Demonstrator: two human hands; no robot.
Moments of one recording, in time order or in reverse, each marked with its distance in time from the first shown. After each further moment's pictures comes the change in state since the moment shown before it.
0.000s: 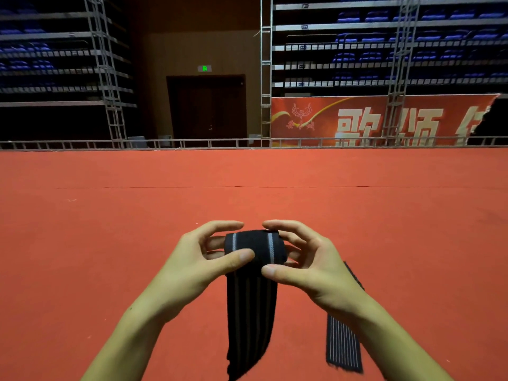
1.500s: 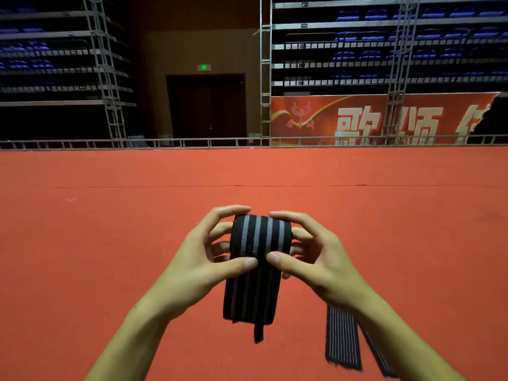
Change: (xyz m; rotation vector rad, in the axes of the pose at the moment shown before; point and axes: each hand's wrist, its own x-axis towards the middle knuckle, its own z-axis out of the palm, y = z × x) left_hand 0.003 -0.004 0.003 -0.009 -0.096 0.131; right_hand 0.002 -0.002 -0.010 -0.135 0.016 -0.080
